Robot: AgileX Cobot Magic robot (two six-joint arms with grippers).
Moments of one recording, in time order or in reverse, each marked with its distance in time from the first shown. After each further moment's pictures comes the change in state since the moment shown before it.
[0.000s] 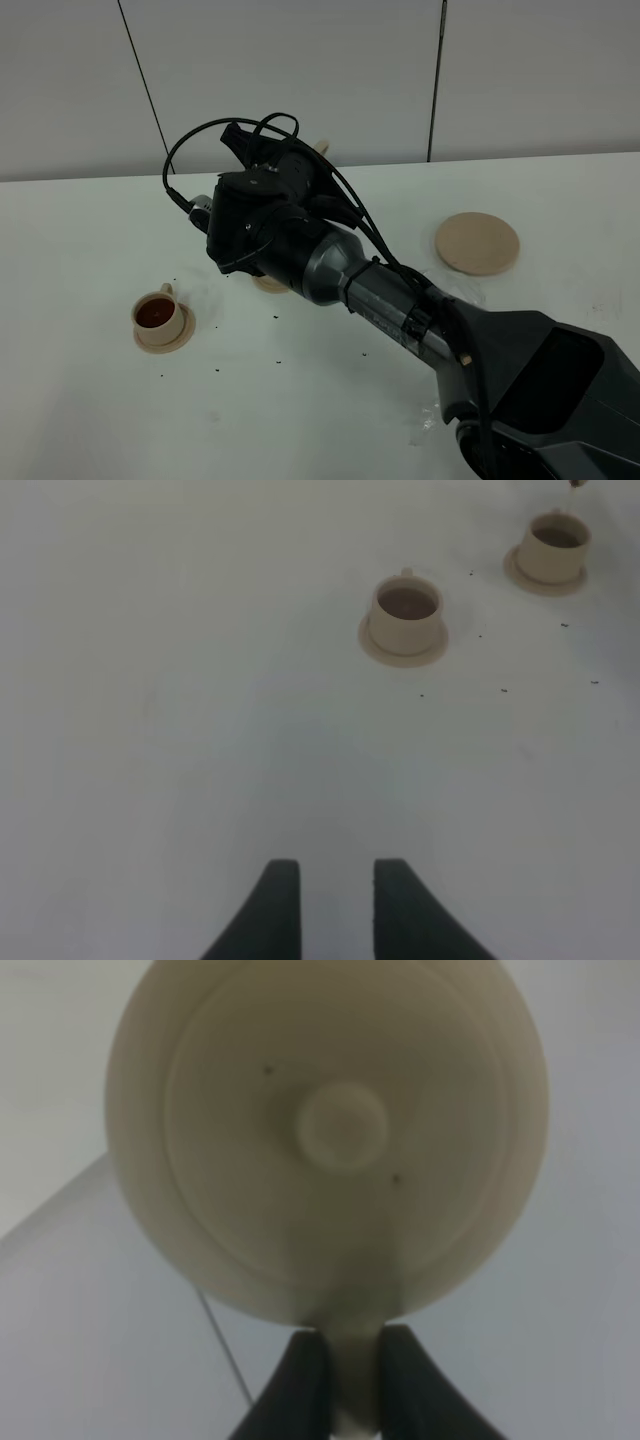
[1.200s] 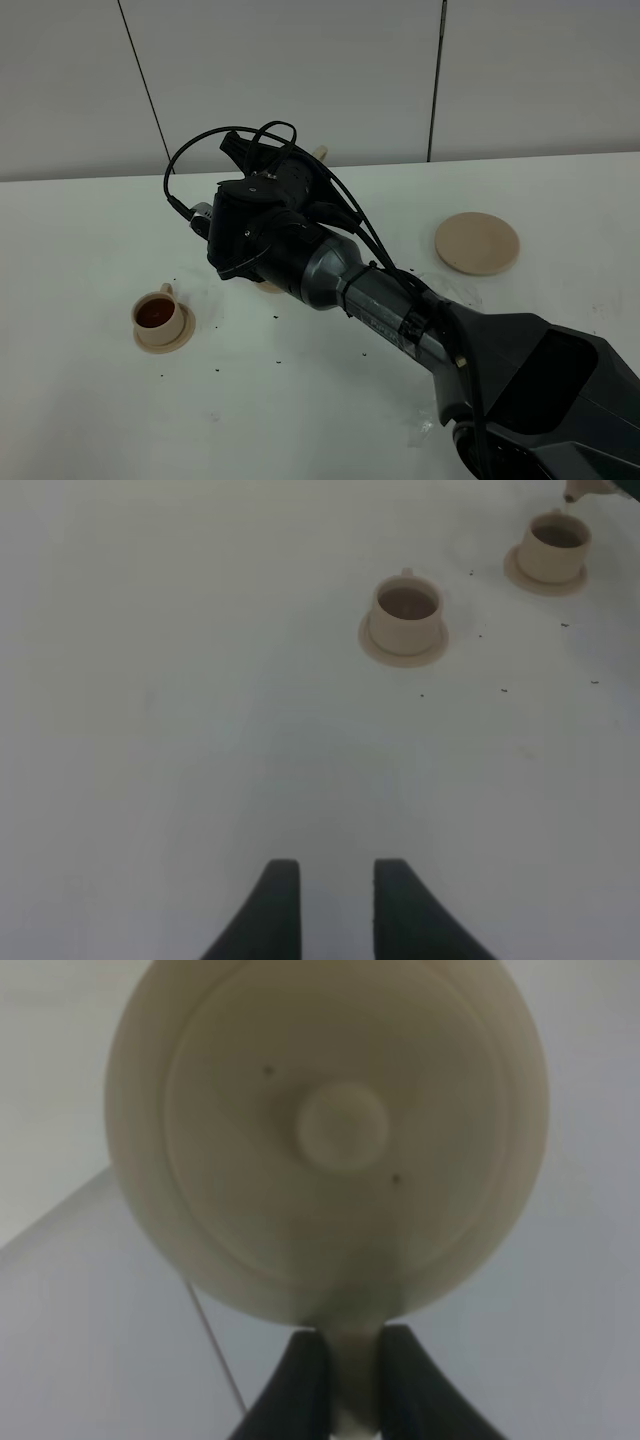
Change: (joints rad) left arm 0.000 0.000 0.000 0.000 0.000 0.000; right arm 0.000 0.011 0.000 -0.006 -0.007 0.000
